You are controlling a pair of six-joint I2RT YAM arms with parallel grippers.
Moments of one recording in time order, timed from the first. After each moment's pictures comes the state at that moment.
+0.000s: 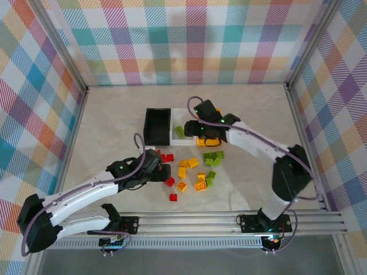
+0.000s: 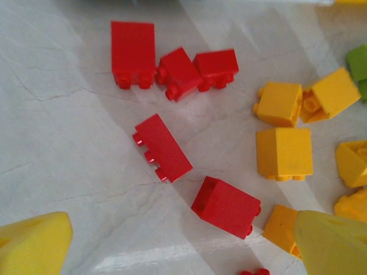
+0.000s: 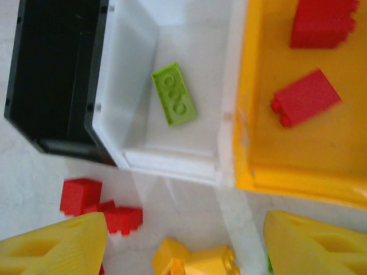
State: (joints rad) left arm -0.87 1.06 0.72 -0.70 -0.25 -0.75; right arm 0.69 1.62 1.32 -0.61 0.03 0.64
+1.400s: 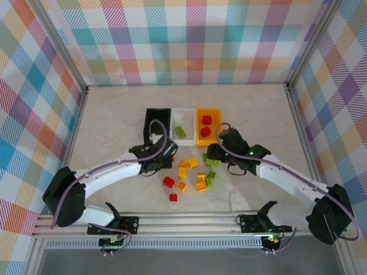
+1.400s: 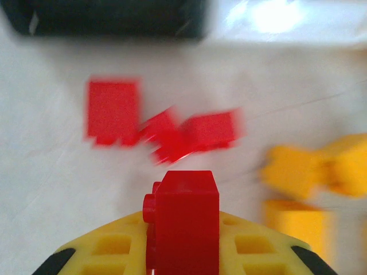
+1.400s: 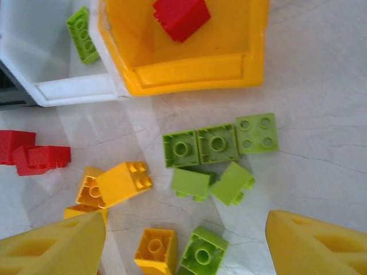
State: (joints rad) left arm -0.82 1.39 0.96 -0.64 -0.30 -0.72; right arm 0.69 1.16 0.82 -0.58 0.12 0.73
